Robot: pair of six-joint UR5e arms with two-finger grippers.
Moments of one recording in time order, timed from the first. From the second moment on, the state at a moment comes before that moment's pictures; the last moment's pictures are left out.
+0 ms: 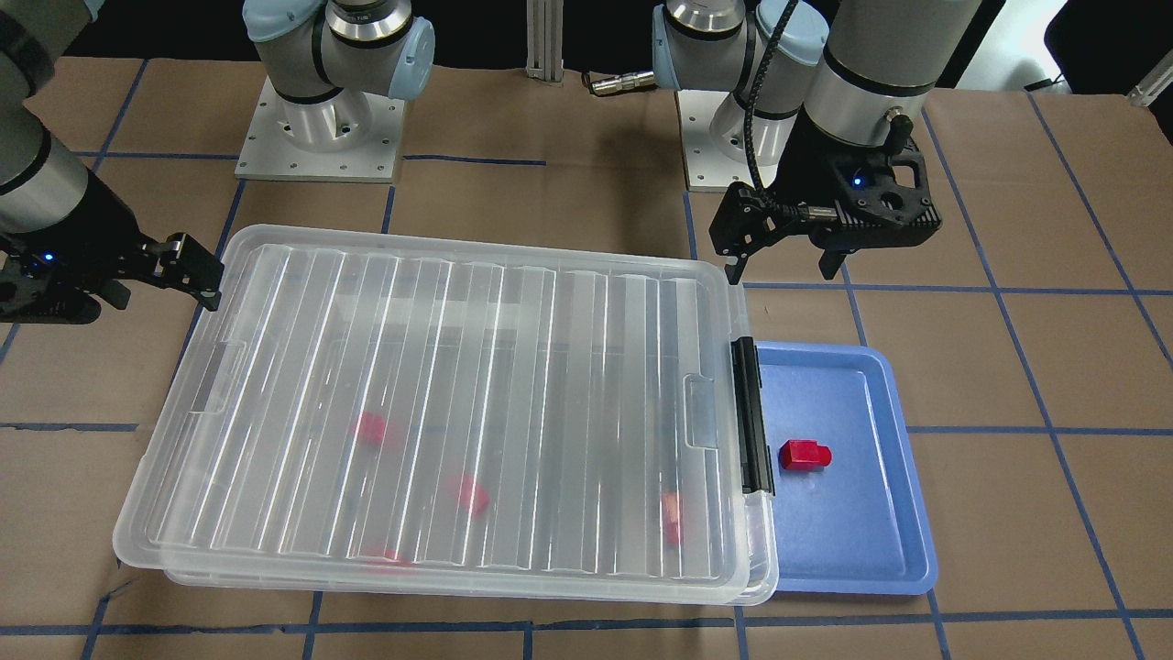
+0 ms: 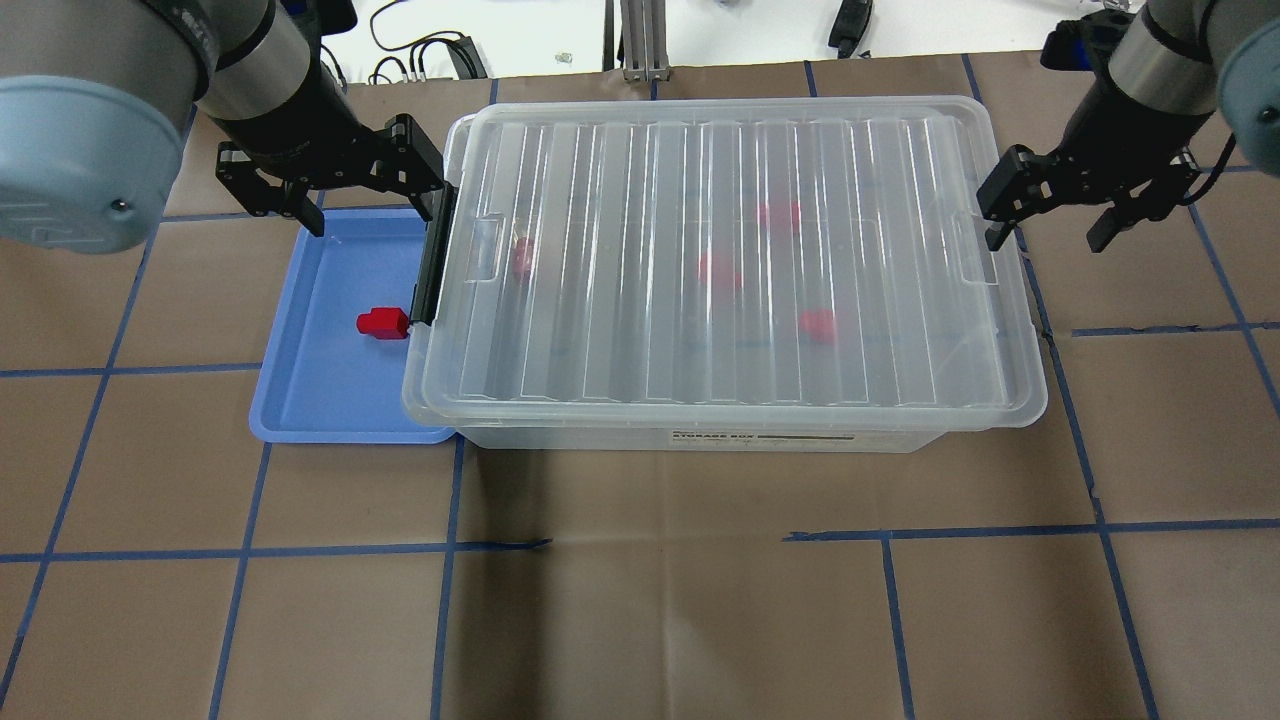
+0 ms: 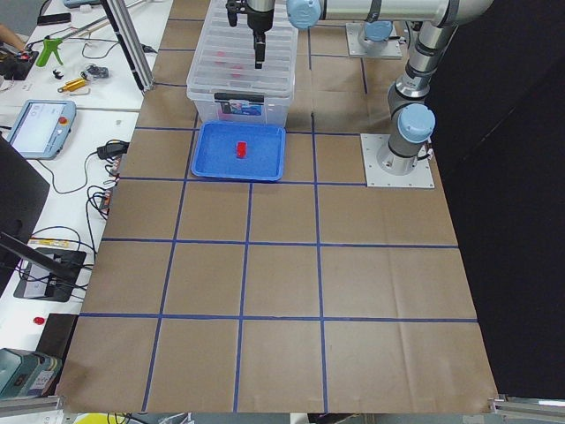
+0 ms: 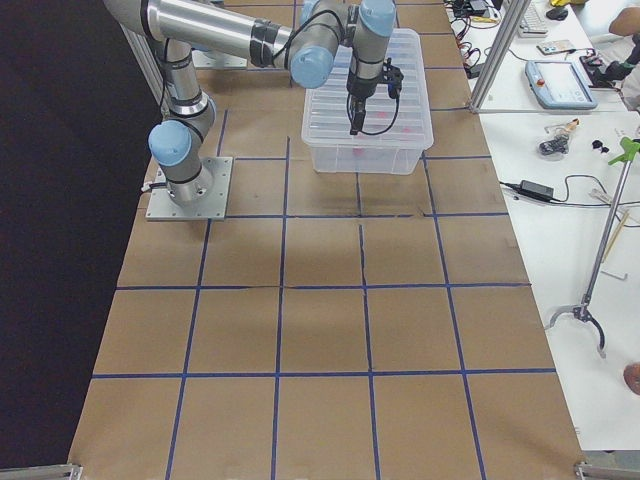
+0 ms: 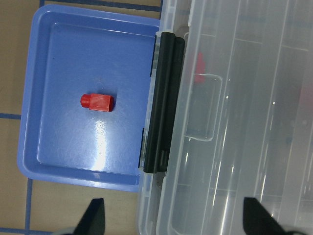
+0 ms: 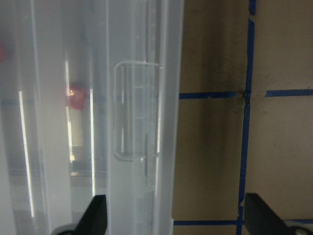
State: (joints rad) left arm -1.60 -1.60 -1.58 -1.43 1.56 -0.13; right arm 1.30 -1.49 1.69 -1.70 -1.54 -0.24
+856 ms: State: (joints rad) left arm -1.60 -1.60 -1.58 -1.43 1.56 -0.13; right arm 1.26 -1.48 1.81 -1.81 -1.54 -0.29
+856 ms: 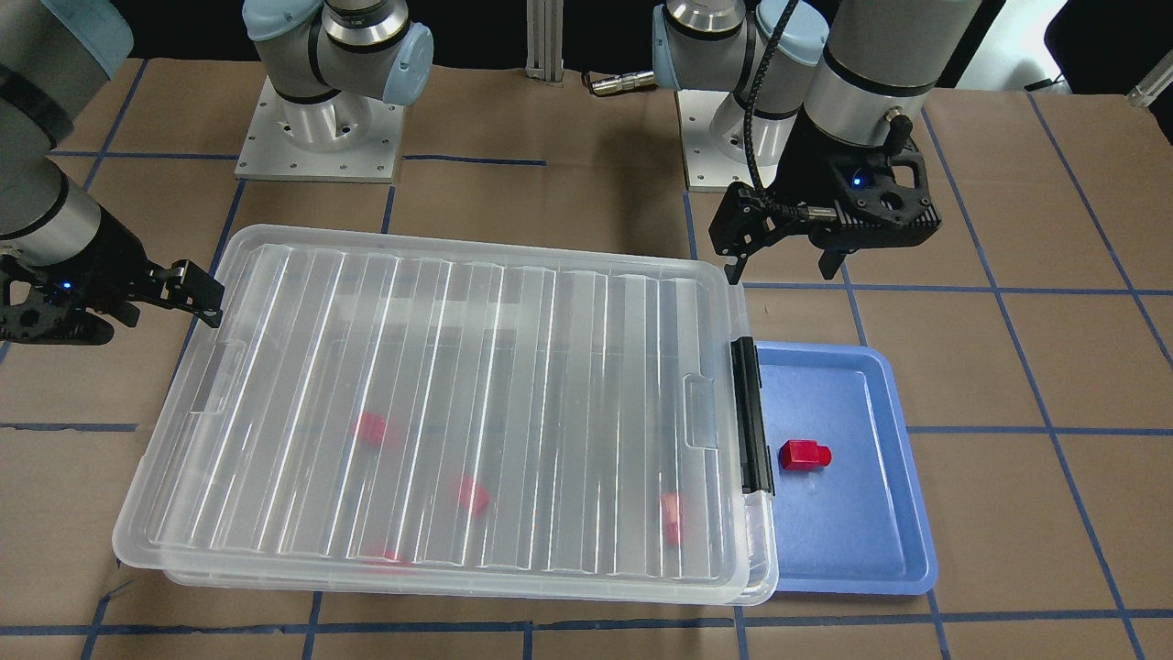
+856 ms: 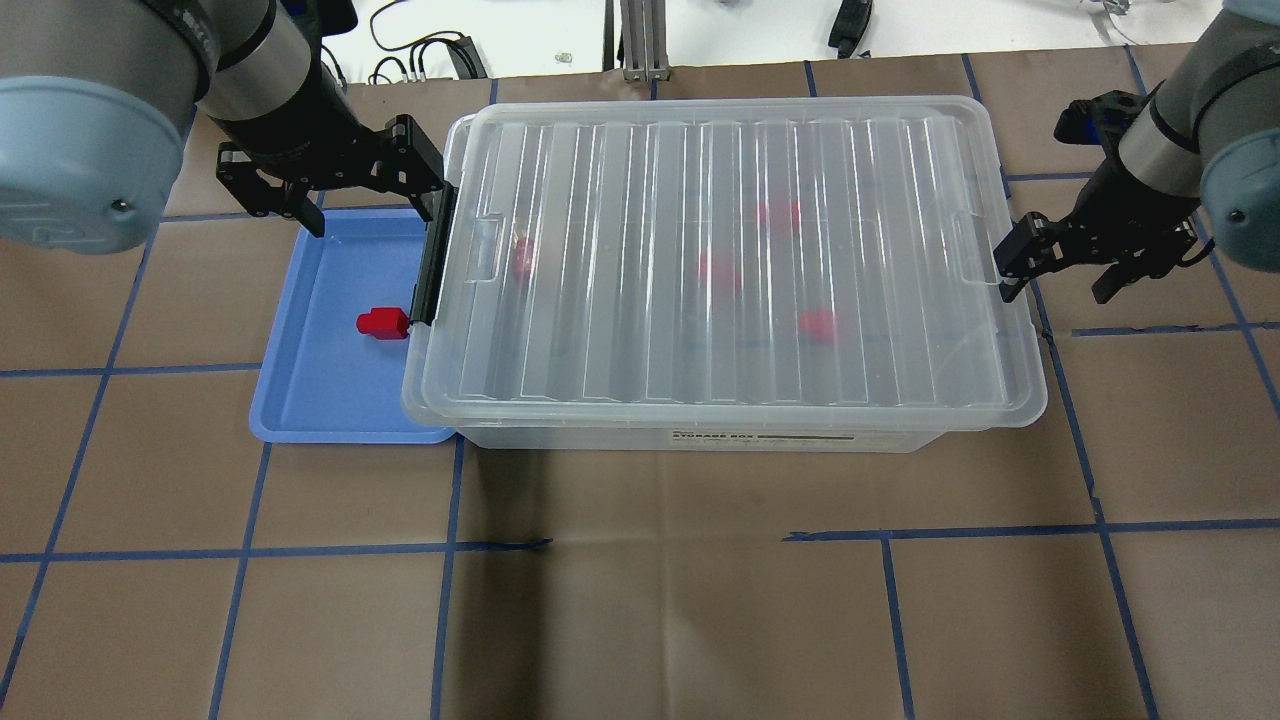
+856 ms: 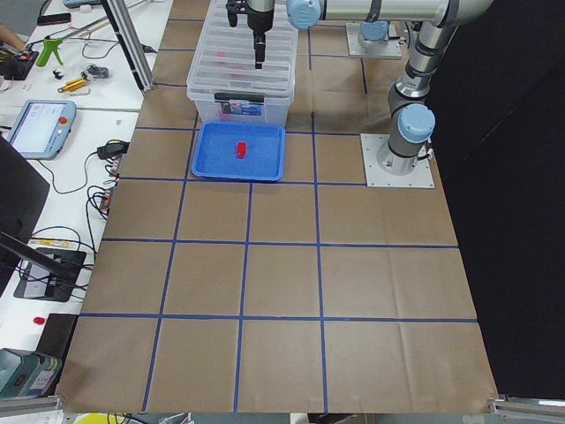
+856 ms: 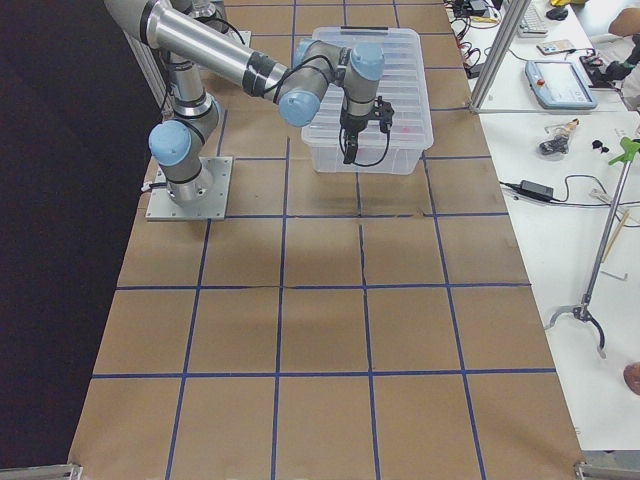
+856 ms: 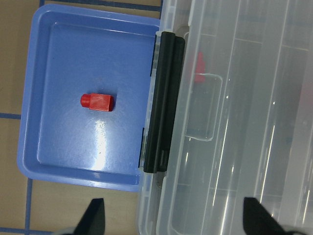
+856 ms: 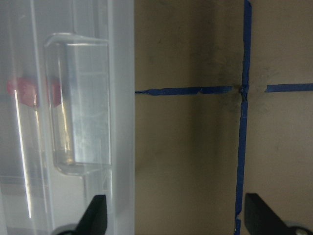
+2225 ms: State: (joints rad) left arm -1.60 -1.60 -1.58 -1.43 1.56 -0.13; right arm 1.10 -1.46 1.81 -1.85 -1.57 -0.42
